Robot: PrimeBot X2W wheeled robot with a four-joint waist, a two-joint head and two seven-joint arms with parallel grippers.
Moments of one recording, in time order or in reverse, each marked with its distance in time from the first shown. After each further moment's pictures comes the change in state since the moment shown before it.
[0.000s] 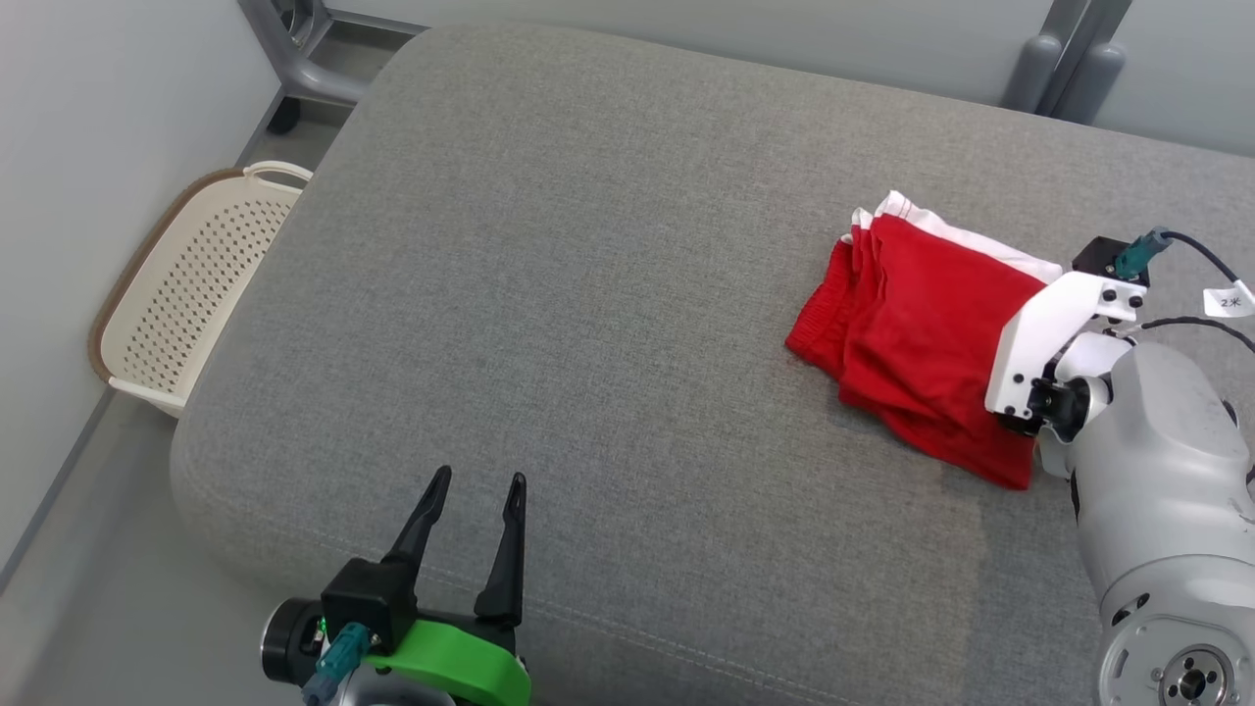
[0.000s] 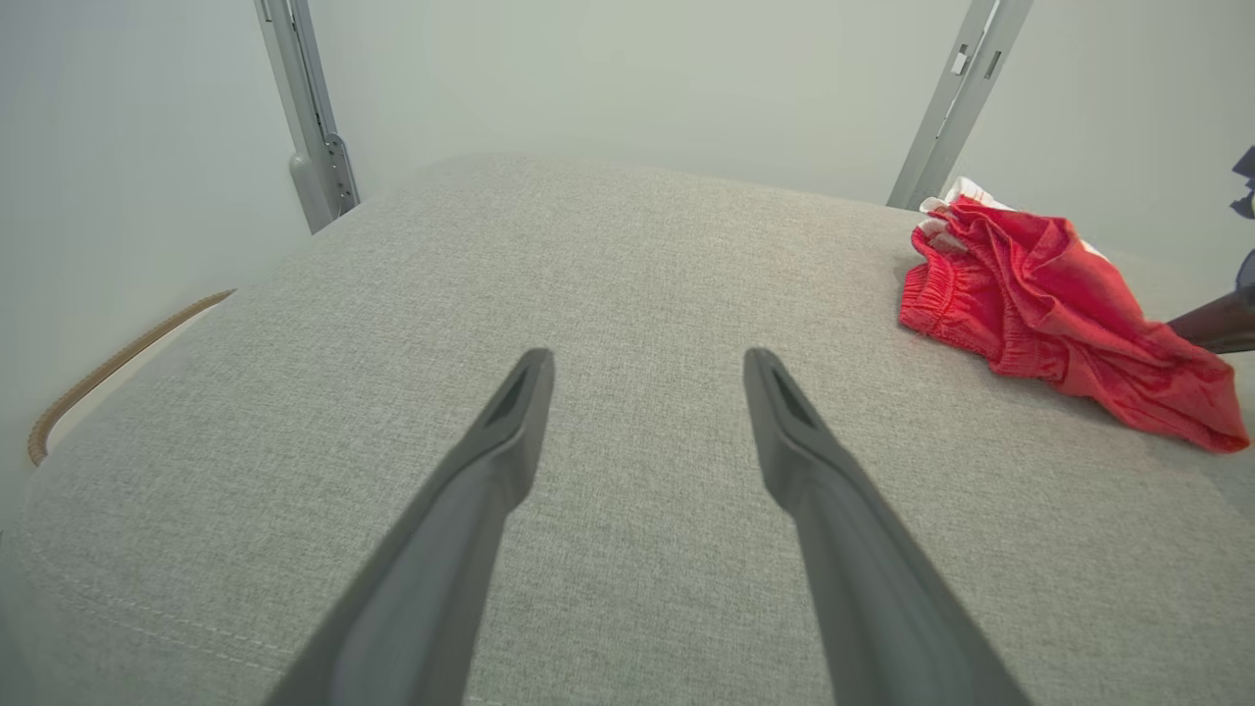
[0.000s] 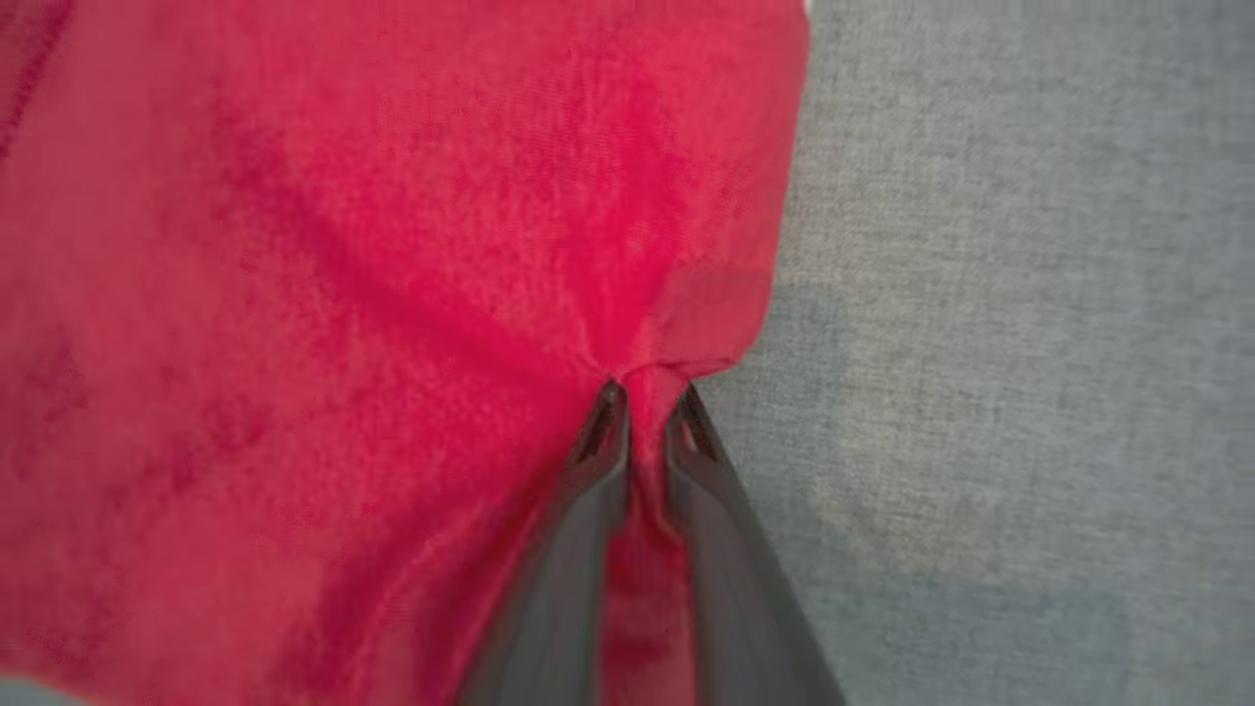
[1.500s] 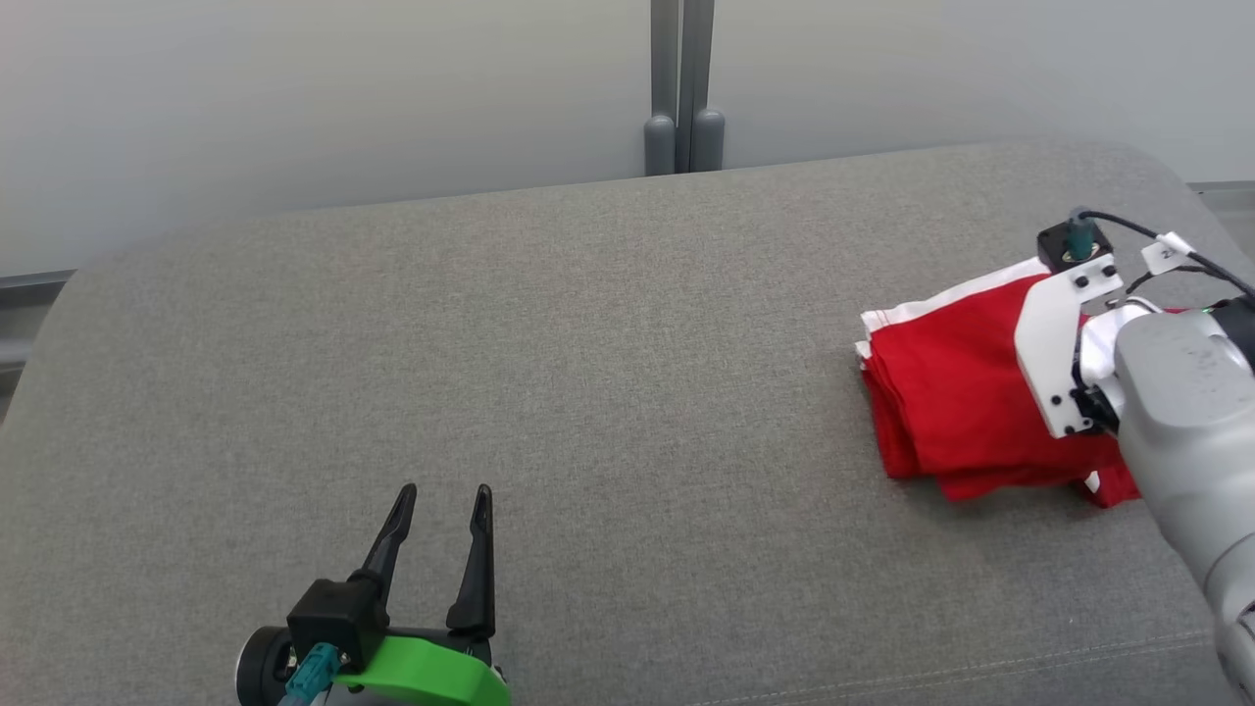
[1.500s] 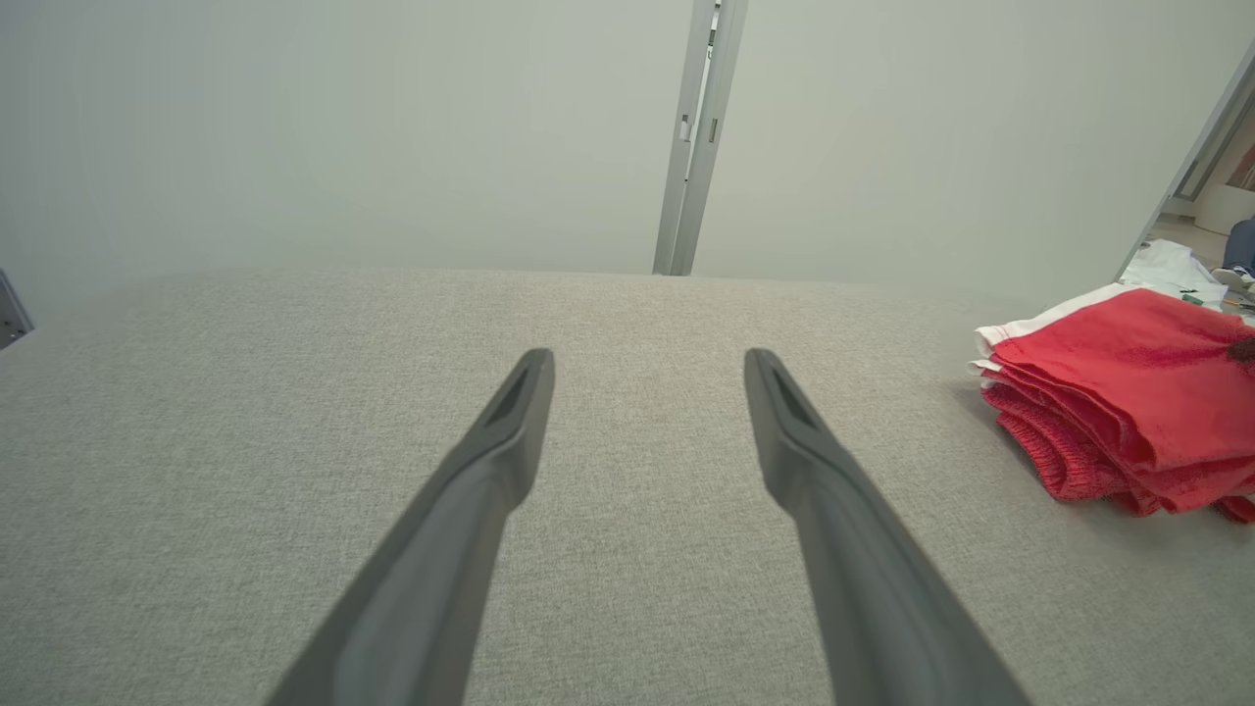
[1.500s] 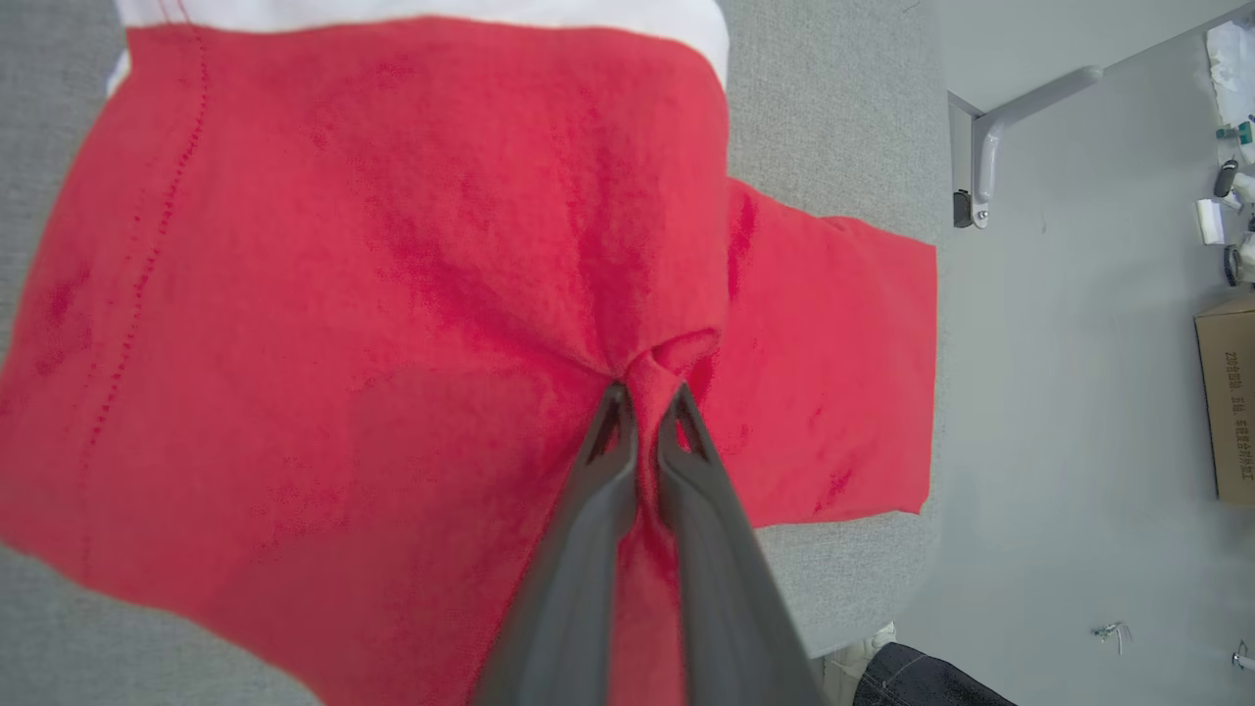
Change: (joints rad) left arm 0.054 -0.029 0.089 -0.014 0.018 -0.013 -0.001; right arm -0.067 -0.209 0.961 0.166 0.316 0.000 -0.073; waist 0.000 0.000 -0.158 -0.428
